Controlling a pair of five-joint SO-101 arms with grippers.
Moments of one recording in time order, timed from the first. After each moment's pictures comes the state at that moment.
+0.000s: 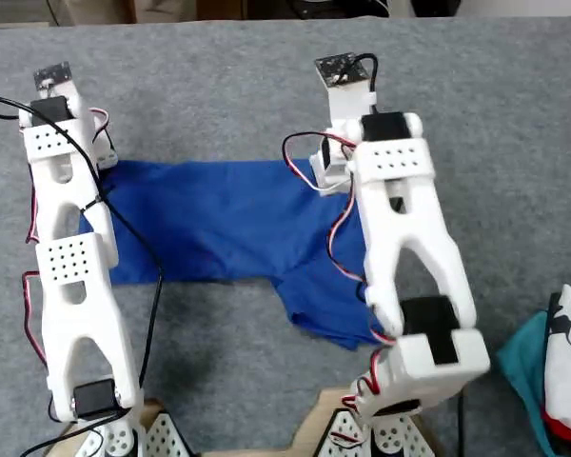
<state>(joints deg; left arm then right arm) -18.1 70.2 -84.6 97.9 1.2 -10.7 9.5 0.7 73.2 -1.5</state>
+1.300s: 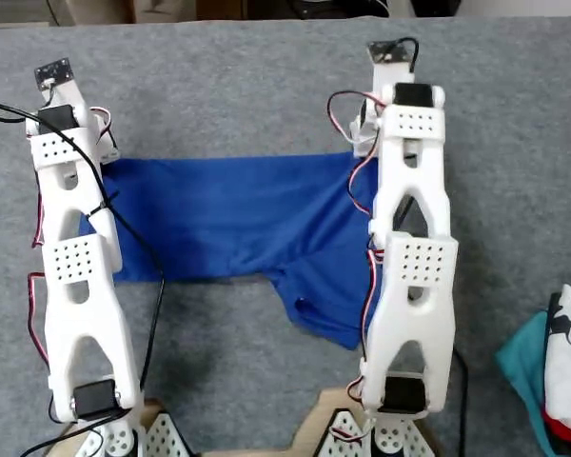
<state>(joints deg) -18.0 77.0 -88.9 90.0 2.8 0.4 56.7 -60.9 88.4 -1.5</state>
